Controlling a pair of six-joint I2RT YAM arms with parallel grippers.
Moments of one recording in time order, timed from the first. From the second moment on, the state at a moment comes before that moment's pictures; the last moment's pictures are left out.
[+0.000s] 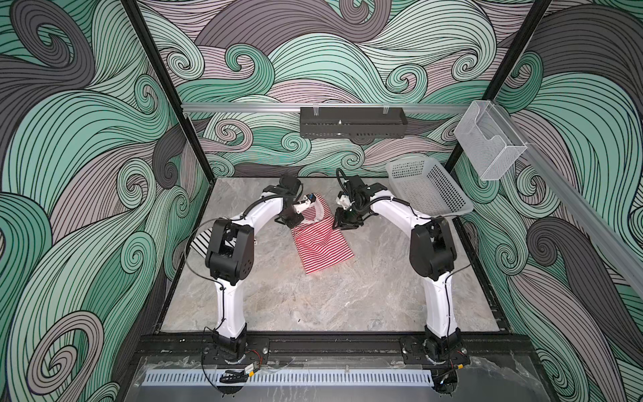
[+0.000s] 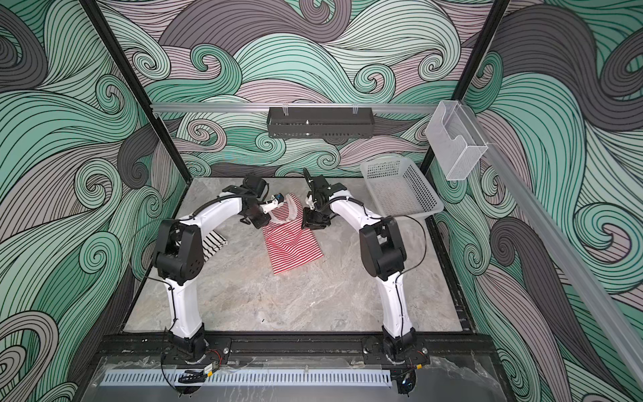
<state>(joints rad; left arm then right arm) -0.34 1.96 1.62 -0.84 0.05 0.58 0.50 2.11 1.79 -0.93 -0.40 0.32</state>
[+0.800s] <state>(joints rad) -0.35 2.18 1.71 -0.91 0.06 0.52 0.45 2.28 1.73 -0.71 -0.38 0.46</state>
